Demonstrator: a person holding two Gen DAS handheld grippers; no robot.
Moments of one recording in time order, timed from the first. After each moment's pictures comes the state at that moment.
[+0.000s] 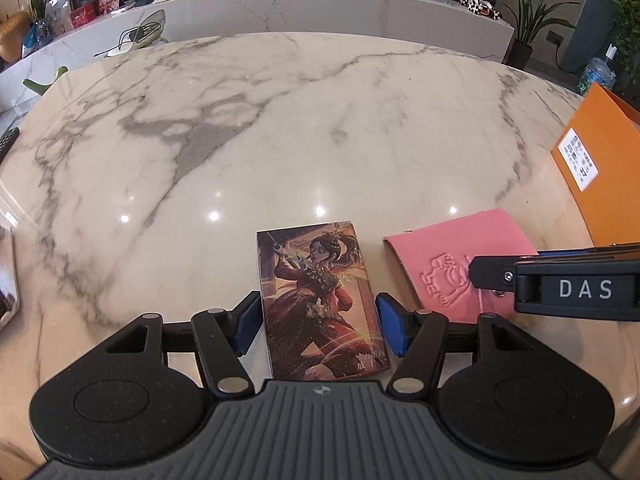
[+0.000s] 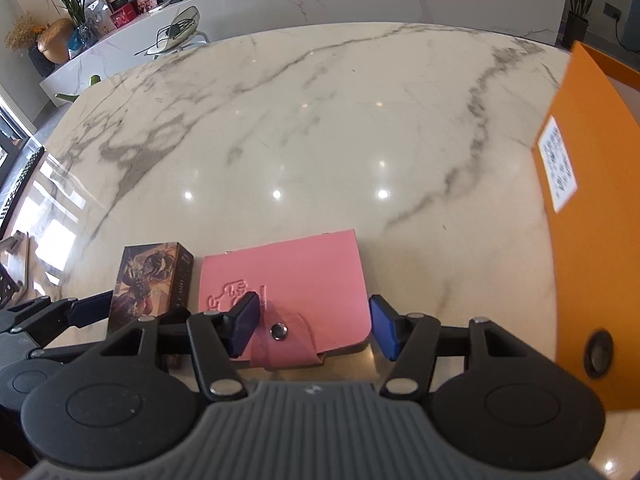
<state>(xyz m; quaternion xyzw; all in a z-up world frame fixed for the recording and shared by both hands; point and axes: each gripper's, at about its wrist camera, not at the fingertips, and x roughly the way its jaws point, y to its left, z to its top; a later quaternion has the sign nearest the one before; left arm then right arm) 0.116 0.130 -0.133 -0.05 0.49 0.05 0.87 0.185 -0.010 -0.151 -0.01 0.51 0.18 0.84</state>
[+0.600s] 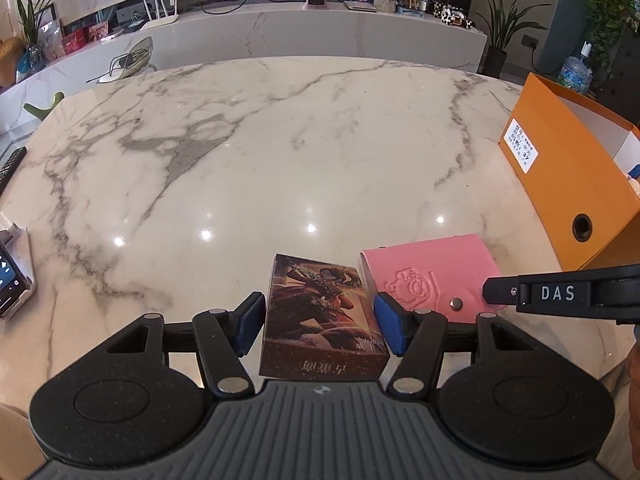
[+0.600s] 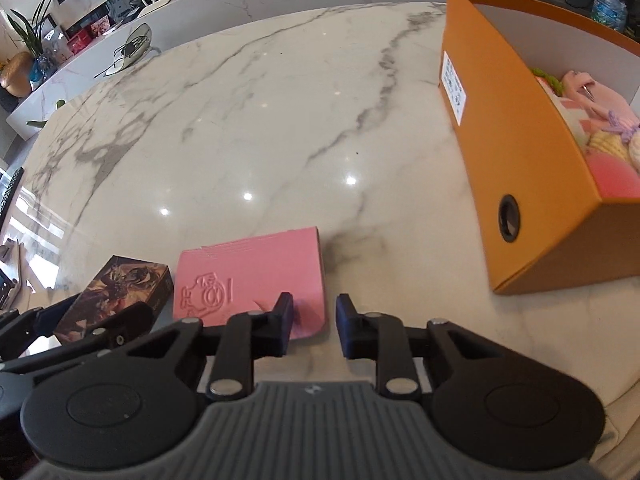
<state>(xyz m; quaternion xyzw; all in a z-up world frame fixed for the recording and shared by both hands) 0.071 0.097 -0.104 -0.03 0.46 0.03 0.89 0.134 -0.058 -0.143 0.03 0.52 0.12 0.84</state>
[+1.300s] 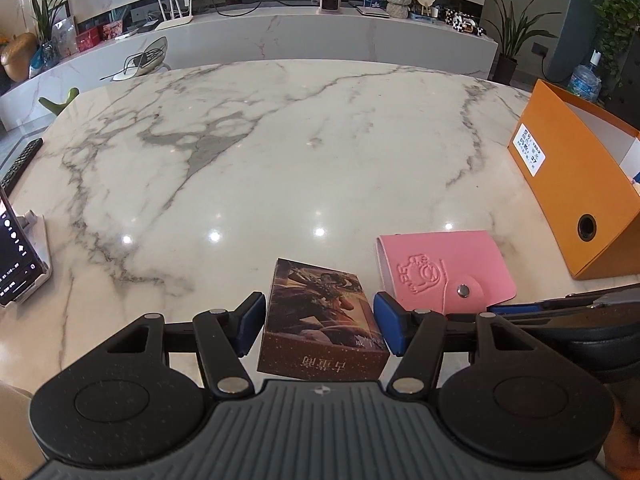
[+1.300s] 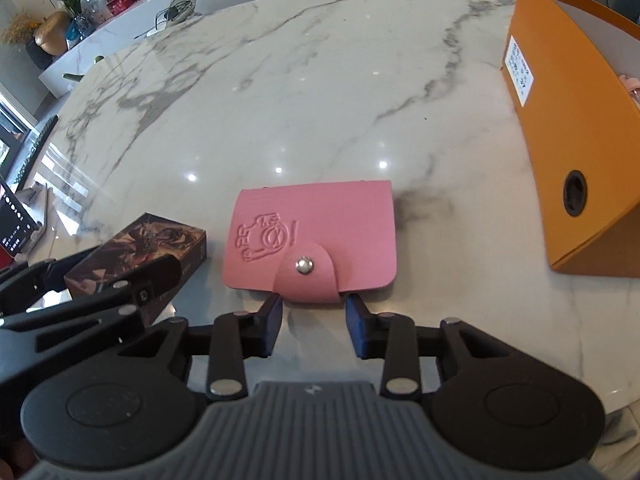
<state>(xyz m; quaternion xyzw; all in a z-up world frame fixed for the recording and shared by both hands) 0.059 0.108 -0.102 -0.04 0.45 0.05 0.89 0.117 -0.031 -0.155 0.00 0.54 0.18 0.82</state>
